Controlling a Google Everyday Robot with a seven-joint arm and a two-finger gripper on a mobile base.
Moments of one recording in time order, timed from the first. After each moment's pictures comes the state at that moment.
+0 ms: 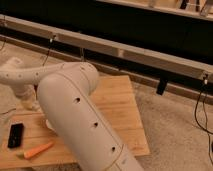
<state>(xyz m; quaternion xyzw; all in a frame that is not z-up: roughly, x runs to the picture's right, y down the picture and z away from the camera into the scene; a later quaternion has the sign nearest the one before) -0.429 0.000 0.783 -0.26 -0.07 0.09 0.96</state>
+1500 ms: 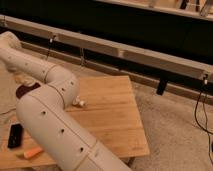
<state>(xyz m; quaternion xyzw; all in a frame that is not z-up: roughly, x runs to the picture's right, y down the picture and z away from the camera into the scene) -0.477 -0.052 0.855 -0.26 -0.08 0.06 0.96</state>
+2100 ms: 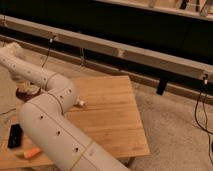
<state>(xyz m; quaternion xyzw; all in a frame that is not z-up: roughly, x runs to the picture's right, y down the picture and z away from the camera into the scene) -0.480 -0.005 0.889 -0.29 -0.07 0.04 0.95</state>
